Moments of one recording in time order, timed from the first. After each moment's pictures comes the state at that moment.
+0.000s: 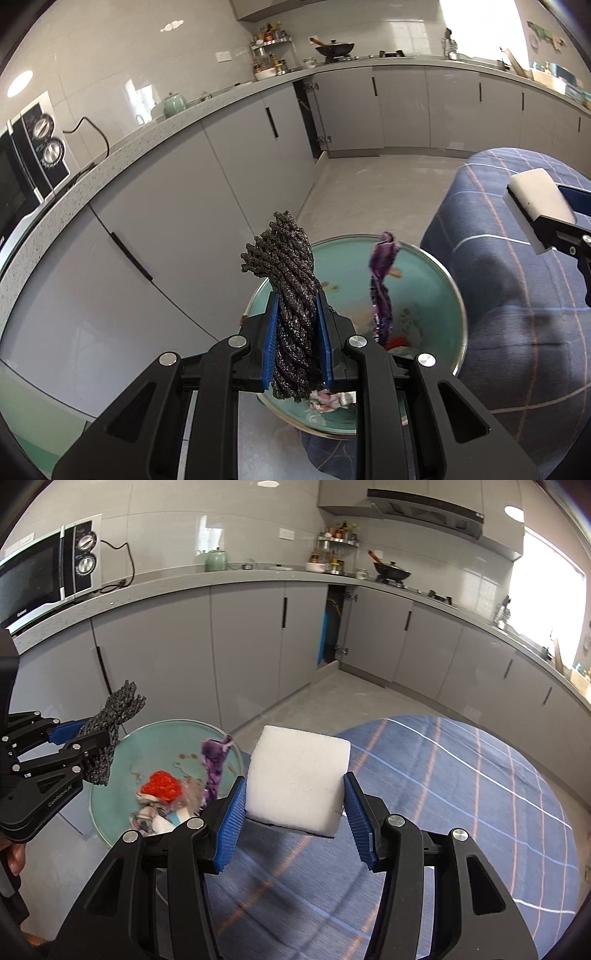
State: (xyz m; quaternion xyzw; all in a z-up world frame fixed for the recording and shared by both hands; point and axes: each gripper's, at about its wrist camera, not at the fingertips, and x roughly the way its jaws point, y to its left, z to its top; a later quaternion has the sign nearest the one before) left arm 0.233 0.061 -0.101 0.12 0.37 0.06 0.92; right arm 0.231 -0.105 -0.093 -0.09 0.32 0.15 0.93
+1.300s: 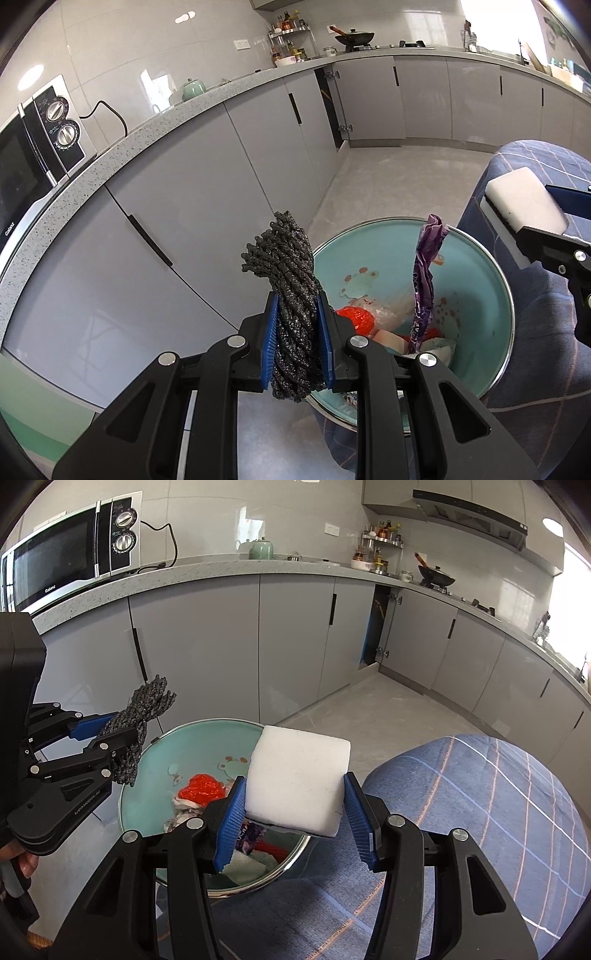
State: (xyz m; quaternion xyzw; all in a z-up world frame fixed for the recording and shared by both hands) left arm 0.242 0.089 -0.115 0.12 0.38 0.10 0.91; right arm 0.242 -0.048 -0.109 -0.11 0.32 0.22 0.91
